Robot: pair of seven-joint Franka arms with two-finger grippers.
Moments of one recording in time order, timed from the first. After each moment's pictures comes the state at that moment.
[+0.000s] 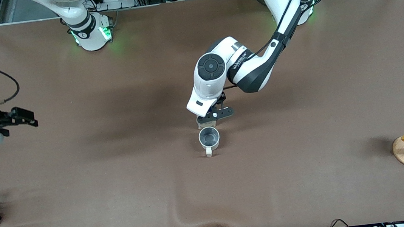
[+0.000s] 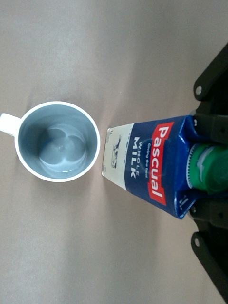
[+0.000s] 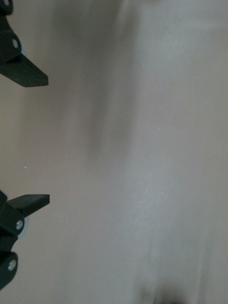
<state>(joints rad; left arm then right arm) -0.50 0.69 -0.34 -1.38 0.10 2.04 -1.01 -0.13 0.08 0.08 -1.68 0.04 1.74 -0.26</state>
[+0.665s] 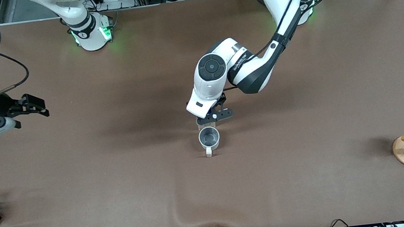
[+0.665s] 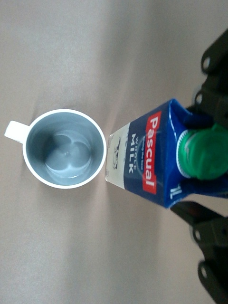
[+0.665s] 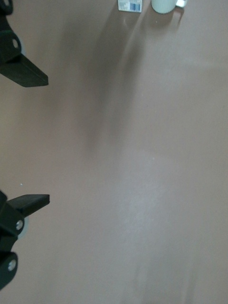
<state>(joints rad) -0.50 0.69 -0.34 -1.37 0.10 2.07 -1.01 -0.07 0.05 0.11 -1.69 0.08 1.74 -0.26</state>
